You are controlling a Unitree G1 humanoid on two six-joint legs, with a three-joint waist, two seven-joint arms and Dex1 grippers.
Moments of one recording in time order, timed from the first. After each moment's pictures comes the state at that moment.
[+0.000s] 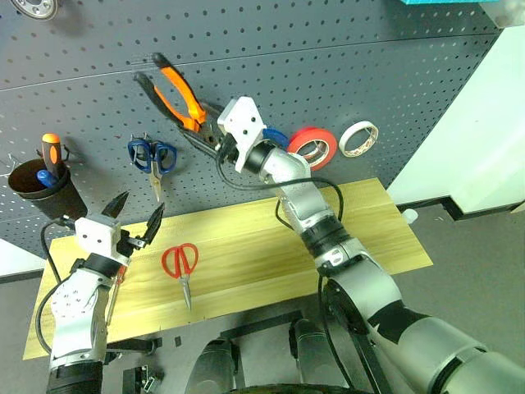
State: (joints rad) left arm 0.09 0.39 0.34 0.03 -0.30 -0.34 -0.52; right arm -1.05 0.14 0.13 0.77 0.08 -0.37 0.54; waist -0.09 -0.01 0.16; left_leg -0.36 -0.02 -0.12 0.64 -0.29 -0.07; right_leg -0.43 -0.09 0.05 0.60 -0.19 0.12
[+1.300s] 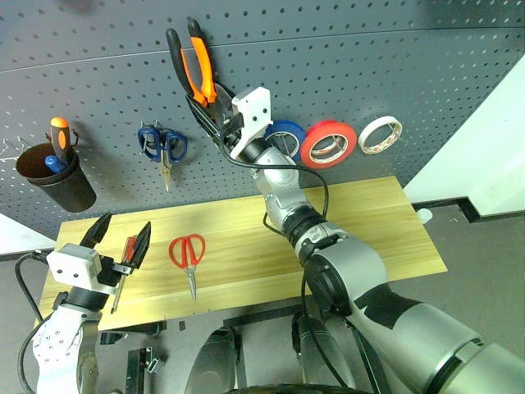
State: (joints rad) left arm 0.30 0.34 0.36 -0.18 -0.38 -0.31 -0.52; right arm -1.21 0.22 -0.08 1.25 0.08 -0.73 0.43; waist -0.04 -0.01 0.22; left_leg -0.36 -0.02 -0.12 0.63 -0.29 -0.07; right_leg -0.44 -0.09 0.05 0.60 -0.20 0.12
